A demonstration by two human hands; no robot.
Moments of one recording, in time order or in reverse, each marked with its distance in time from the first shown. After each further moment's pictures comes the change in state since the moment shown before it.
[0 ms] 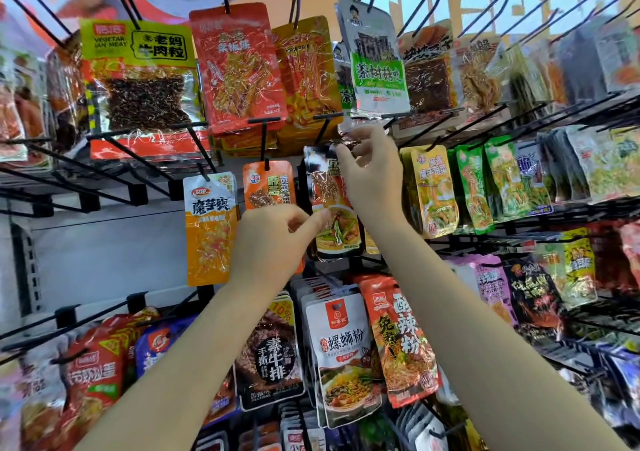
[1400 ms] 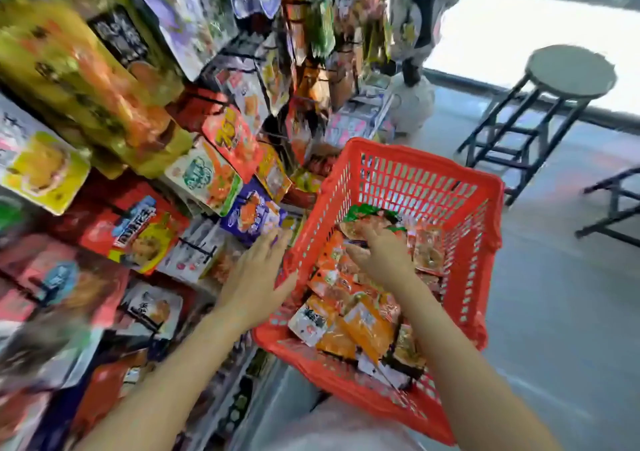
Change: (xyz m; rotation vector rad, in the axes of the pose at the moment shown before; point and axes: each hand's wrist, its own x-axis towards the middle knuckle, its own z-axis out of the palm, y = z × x) left_hand -0.513 0.137 0.223 -0.357 -1.561 0.235; right_hand -0.553 0.095 -0.476 -1.173 -0.669 1.295
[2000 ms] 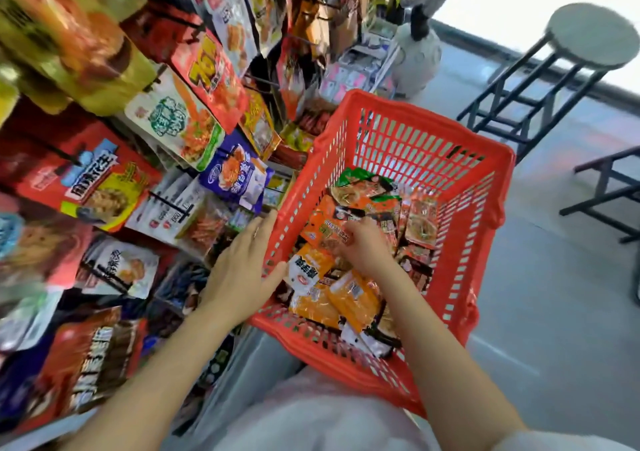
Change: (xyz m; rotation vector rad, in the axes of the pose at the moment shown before) left_hand -0.020 -0.002 0.044 -0.138 0.013 -0.098; right_hand -0.002 0.015 0.047 0.094 -0.229 0.143
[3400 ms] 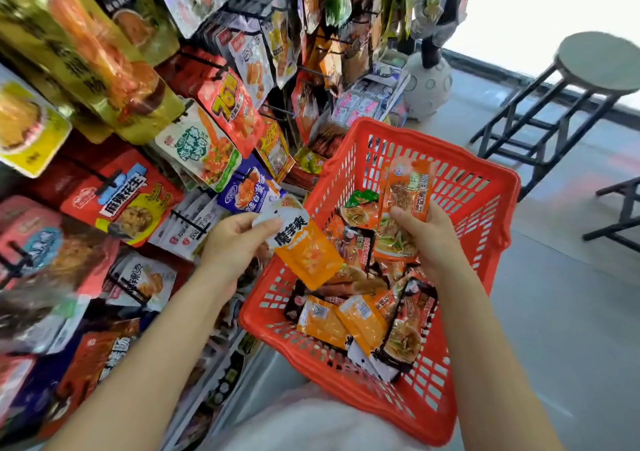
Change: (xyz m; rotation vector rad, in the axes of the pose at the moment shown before) left_hand 0.023 0.034 -0.073 -1.041 0.165 -0.385; right_hand -0.043 -0.003 -0.105 1.099 0.193 -0.014
